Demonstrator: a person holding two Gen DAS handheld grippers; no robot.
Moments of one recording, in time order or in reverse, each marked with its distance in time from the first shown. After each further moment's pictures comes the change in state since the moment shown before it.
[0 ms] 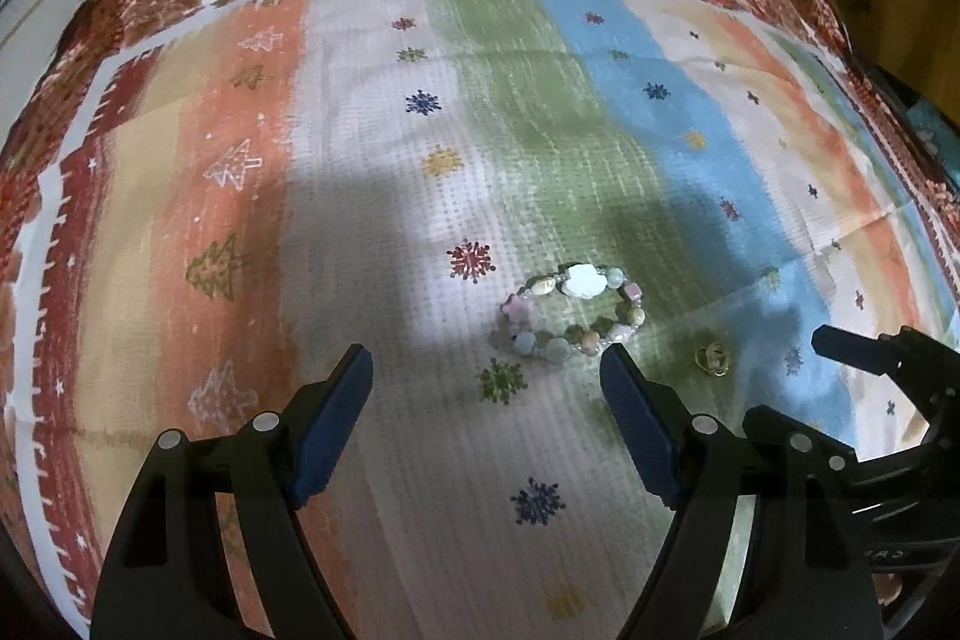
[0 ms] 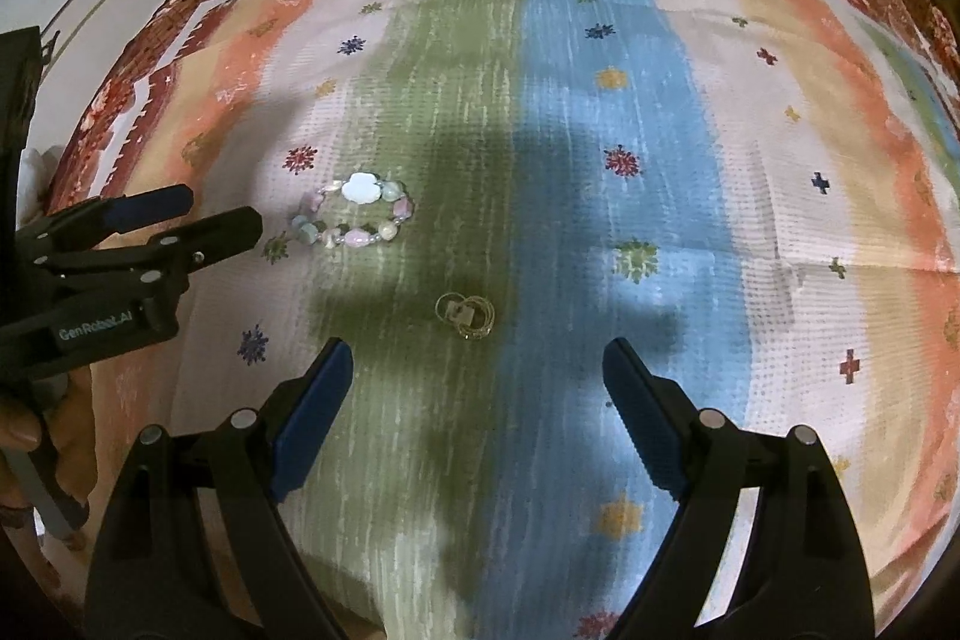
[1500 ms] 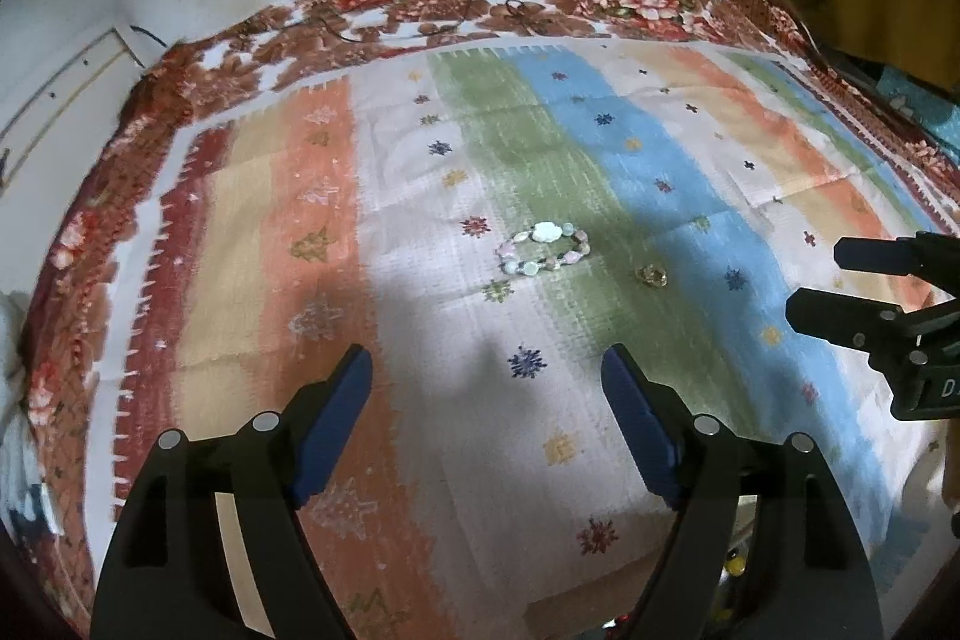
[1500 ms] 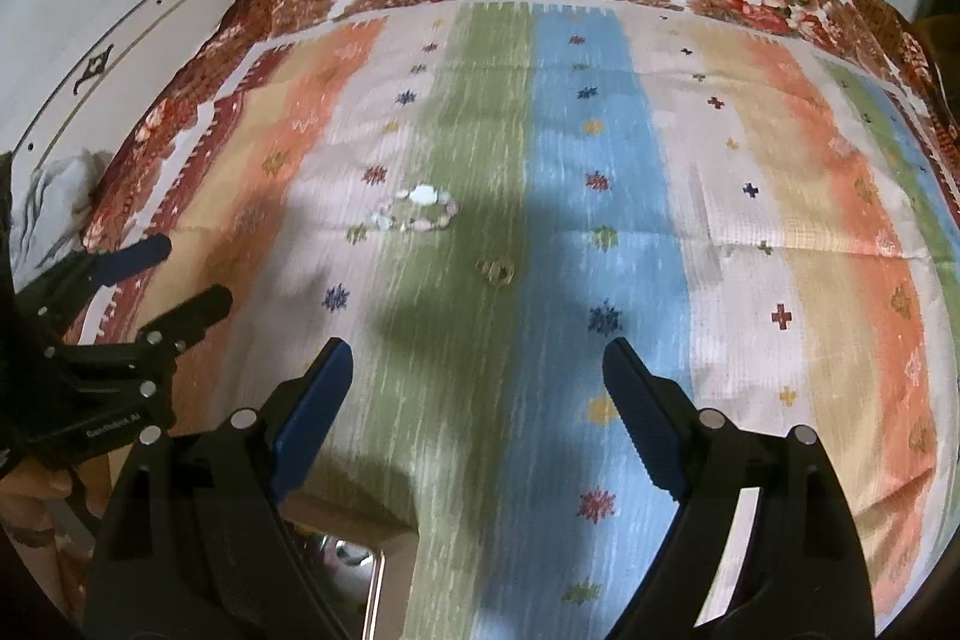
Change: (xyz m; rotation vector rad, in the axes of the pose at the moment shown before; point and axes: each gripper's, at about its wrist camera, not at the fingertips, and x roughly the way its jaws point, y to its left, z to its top) left arm -0.099 -0.024 -0.083 0.078 -0.202 0.079; right arm -0.092 0.011 -0.049 -0.016 -0.150 0.020
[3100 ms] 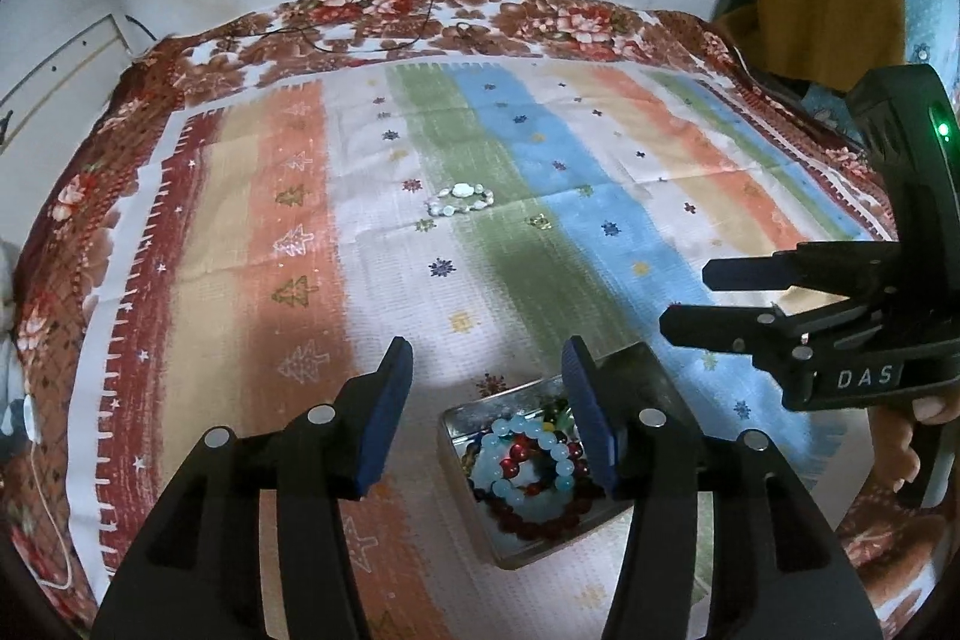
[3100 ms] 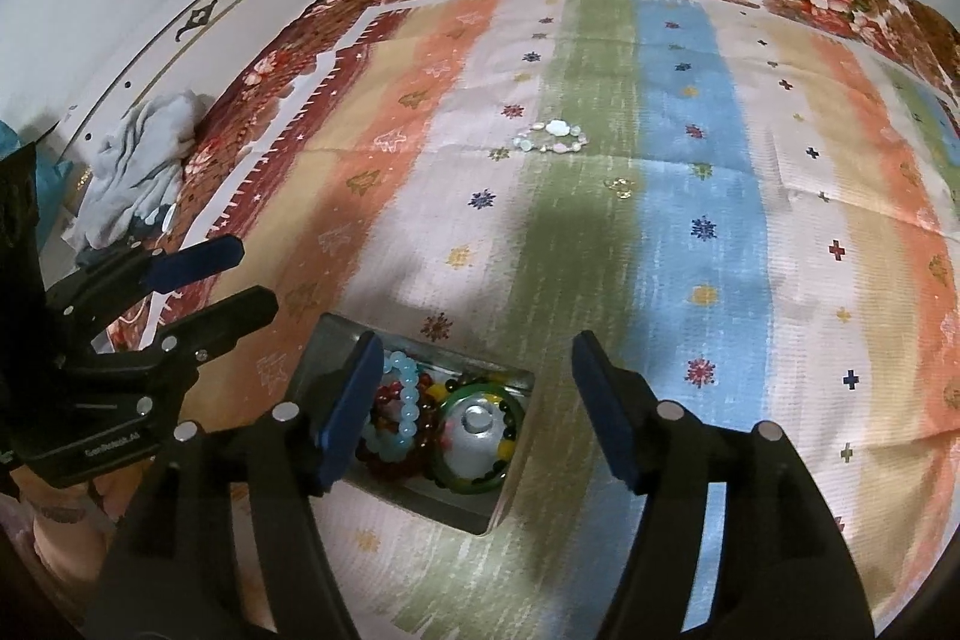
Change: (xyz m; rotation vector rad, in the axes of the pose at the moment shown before) left arm -0.106 -0.018 -0.076 -0.013 -0.060 -0.125; right arm -0.059 0.050 -0.068 -0.091 0.036 0.169
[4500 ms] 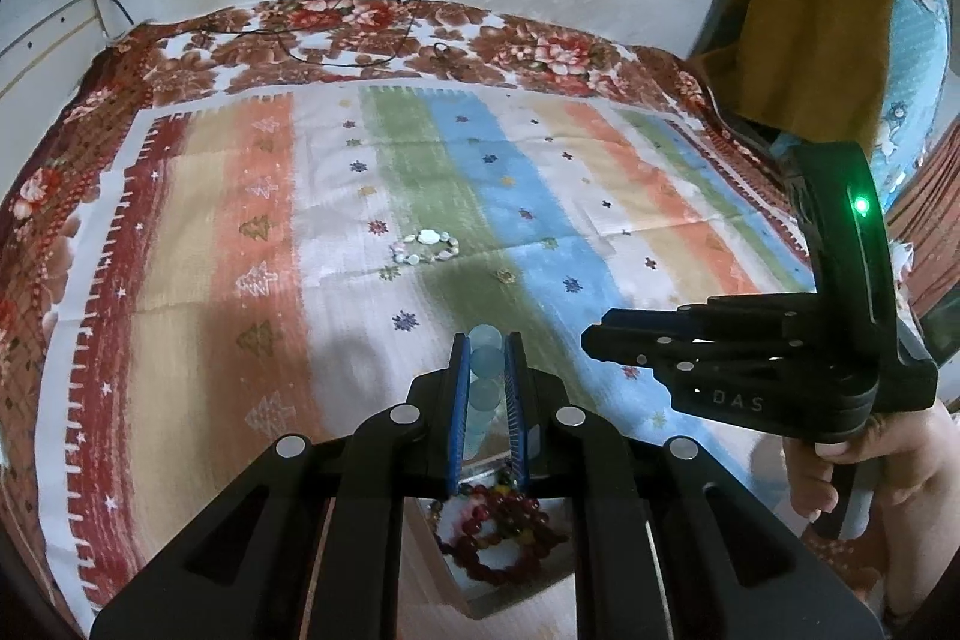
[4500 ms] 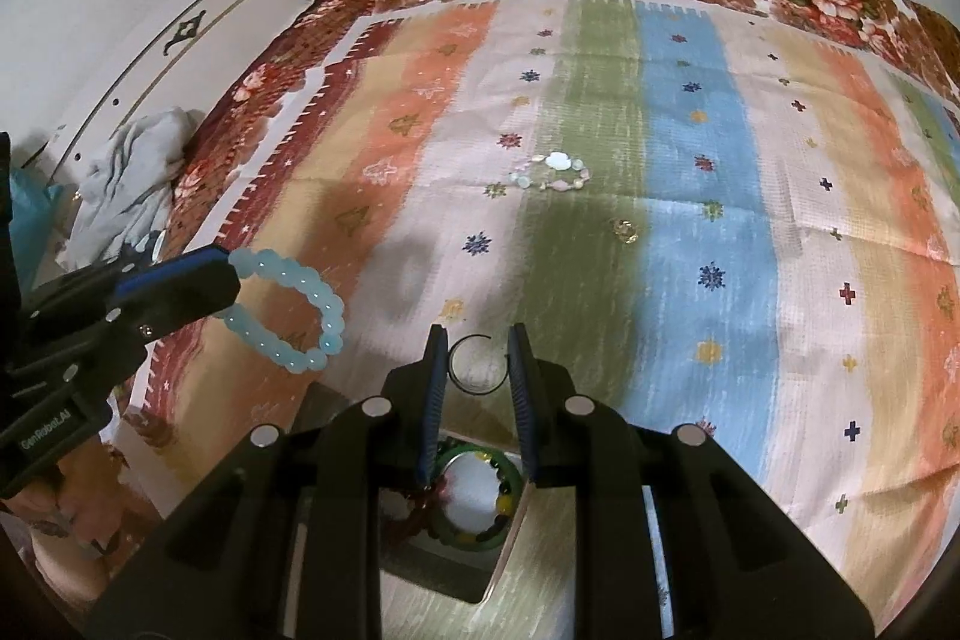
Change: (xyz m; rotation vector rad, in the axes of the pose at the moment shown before) left arm -0.001 0.013 0.038 -0.067 -0.029 -0.137; right arm 0.017 0.000 0.039 0.004 0.000 0.009
